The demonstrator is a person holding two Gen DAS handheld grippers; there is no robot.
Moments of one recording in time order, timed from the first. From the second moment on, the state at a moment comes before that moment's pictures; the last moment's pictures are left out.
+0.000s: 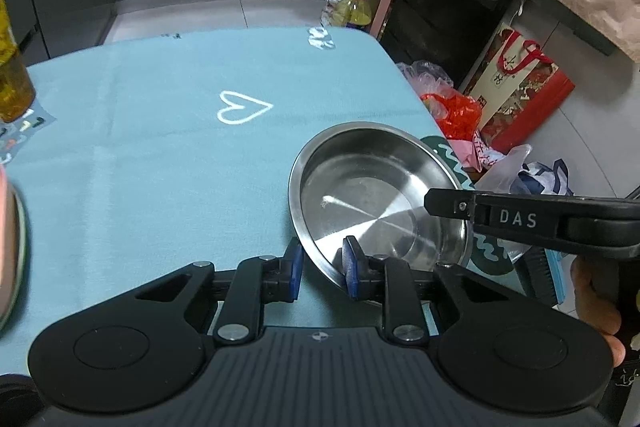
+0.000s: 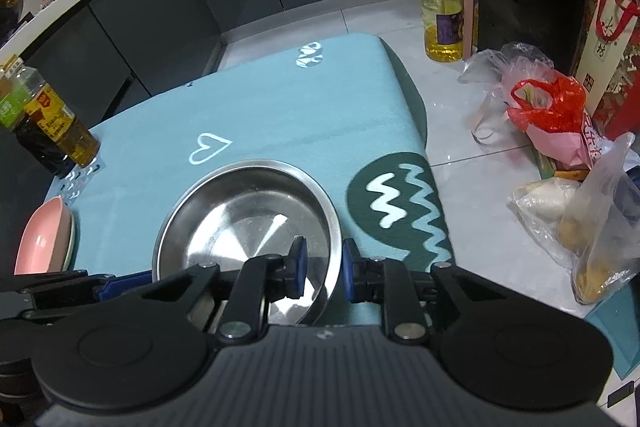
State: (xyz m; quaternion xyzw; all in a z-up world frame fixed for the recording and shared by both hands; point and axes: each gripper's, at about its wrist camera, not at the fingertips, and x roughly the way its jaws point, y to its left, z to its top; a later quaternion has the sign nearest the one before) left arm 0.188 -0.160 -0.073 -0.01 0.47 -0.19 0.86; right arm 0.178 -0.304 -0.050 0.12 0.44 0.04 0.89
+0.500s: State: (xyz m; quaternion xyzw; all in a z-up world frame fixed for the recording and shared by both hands) left arm 0.157 -0.063 -0.041 -0.05 0.43 -0.15 0.89; right arm 0.166 -0.220 -0.022 0.08 0.43 0.10 0.89
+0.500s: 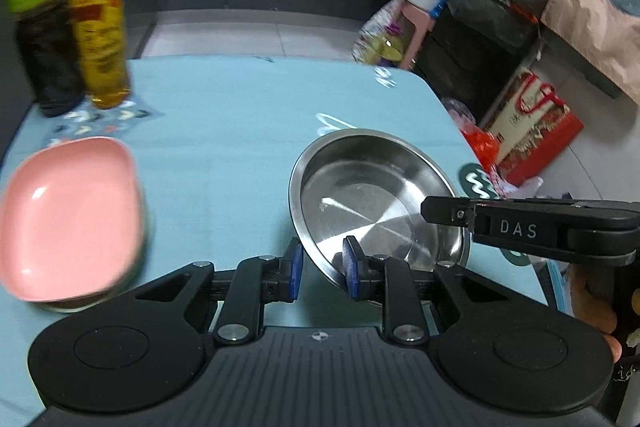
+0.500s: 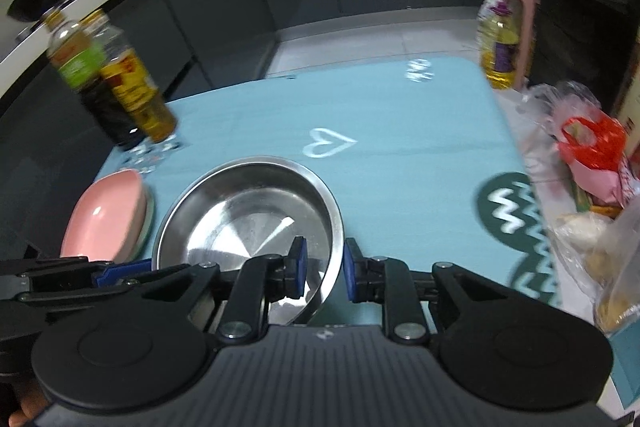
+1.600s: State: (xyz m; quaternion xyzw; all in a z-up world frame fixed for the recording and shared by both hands) left arm 0.133 0.101 -0.029 -0.10 0.40 -0.05 0.91; right arm 0.179 -0.051 -0.008 0.00 0.44 0.20 0.88
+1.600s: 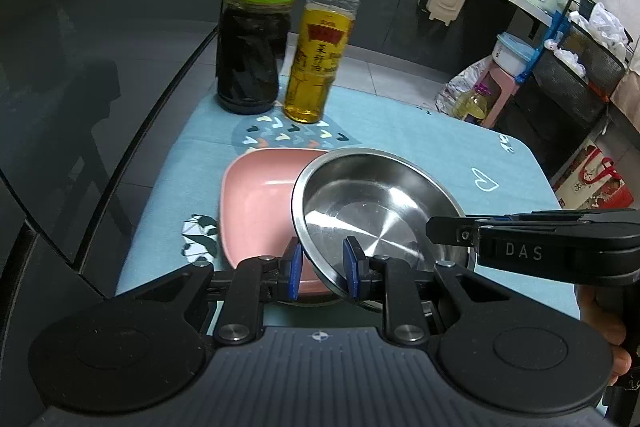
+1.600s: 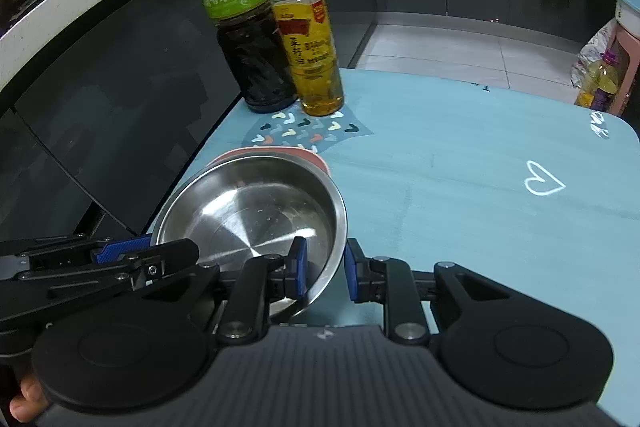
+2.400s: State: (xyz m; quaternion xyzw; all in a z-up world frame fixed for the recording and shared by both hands) left arm 0.160 0.130 -0.059 -0.11 0.43 -0.03 0.90; right arm 0.213 -0.016 -0.035 -0.01 0.47 0.21 0.86
